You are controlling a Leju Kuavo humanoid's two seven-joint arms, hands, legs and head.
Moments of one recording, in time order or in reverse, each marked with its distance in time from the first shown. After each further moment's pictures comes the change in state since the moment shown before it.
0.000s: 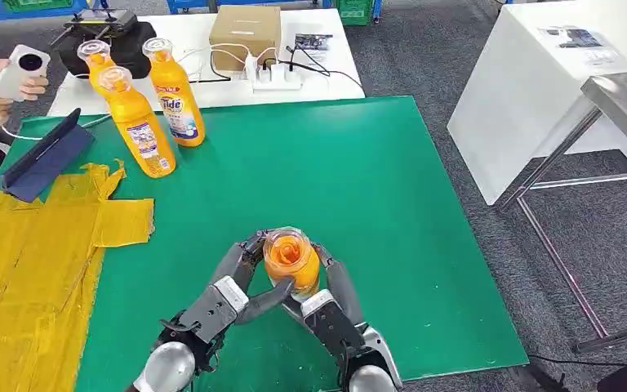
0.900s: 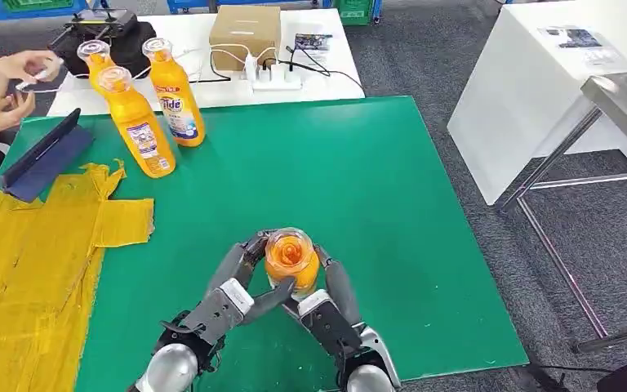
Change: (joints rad) left arm 0.000 0.000 -0.008 0.000 -0.037 0.055 0.010; right arm -0.006 0.003 0.005 0.024 0.009 -0.003 0.002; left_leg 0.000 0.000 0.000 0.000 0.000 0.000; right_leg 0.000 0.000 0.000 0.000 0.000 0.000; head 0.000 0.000
